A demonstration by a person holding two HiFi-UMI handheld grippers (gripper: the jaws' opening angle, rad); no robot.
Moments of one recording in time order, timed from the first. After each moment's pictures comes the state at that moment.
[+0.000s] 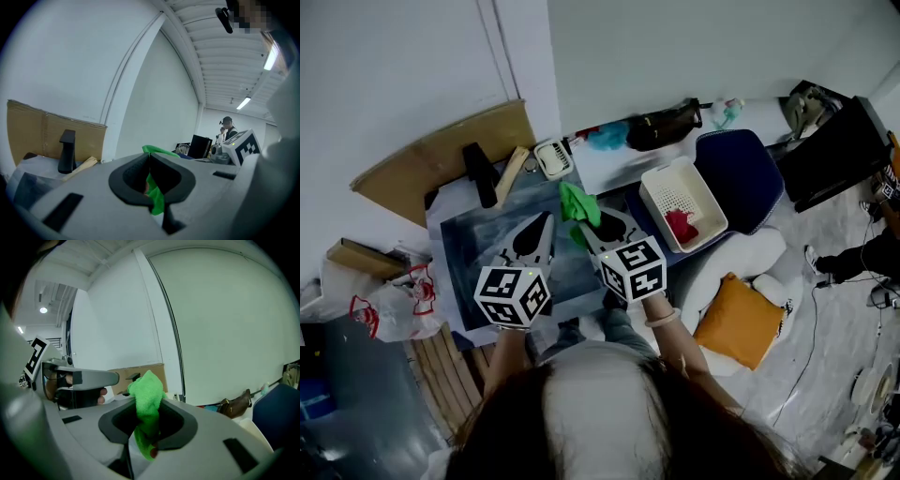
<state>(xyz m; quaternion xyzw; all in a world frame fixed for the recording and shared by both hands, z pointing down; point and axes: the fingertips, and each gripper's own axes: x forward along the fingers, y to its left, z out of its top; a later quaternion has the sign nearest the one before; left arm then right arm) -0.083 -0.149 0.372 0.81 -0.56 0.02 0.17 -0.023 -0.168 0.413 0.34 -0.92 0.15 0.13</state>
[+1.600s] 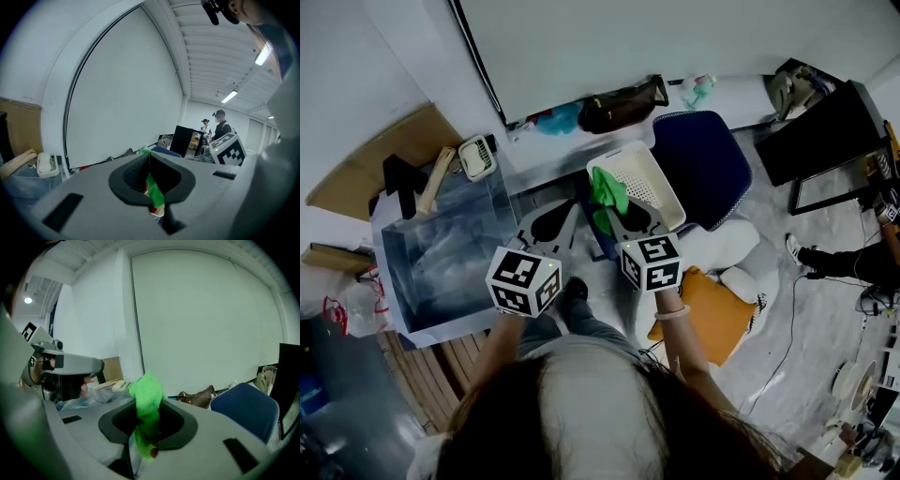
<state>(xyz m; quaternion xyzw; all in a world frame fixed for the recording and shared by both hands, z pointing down) 0.156 -0.232 0.405 0.86 -0.47 0.06 0.17 0.226 -0.261 0.470 0.42 -0.88 0.15 0.16</state>
